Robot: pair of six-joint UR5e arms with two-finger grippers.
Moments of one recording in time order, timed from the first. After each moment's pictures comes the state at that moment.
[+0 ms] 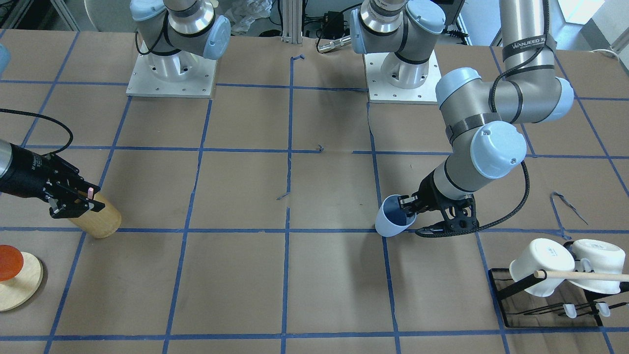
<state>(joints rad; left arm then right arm) -1.49 -1.85 -1.79 -1.14 1.45 -0.08 1.18 -1.30 1.60 -1.59 -1.28 0.63</state>
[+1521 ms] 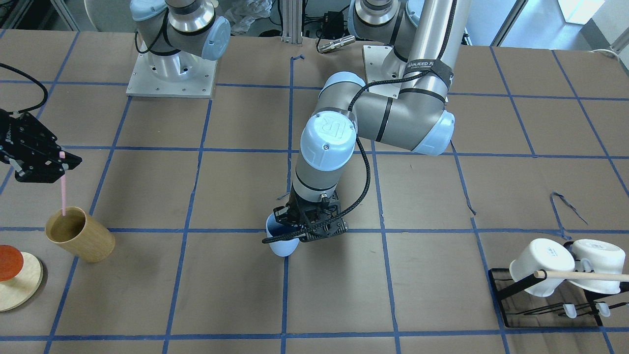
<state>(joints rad) -1.88 -2.05 -1.60 -1.00 1.50 -0.58 1.17 -1.38 1.40 -1.30 -1.20 0.67</state>
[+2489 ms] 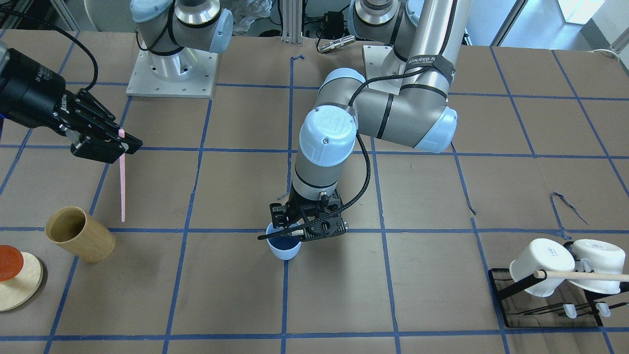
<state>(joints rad) -1.87 -2.02 -1.56 -1.03 1.49 -0.51 1.35 -1.41 1.34 -1.31 -1.01 0.81</state>
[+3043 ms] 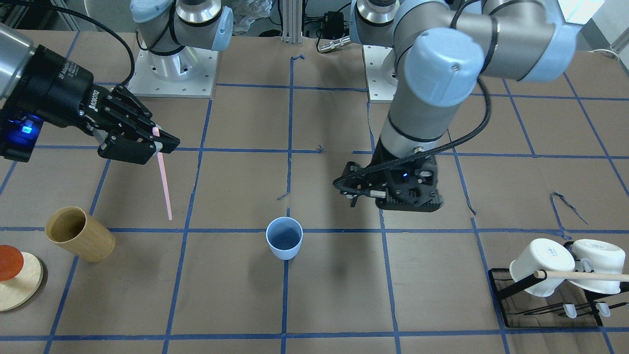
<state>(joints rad) -1.67 -1.81 -1.48 -1.34 1.56 -0.04 1.40 -1.40 1.34 -1.38 -0.82 1.01</state>
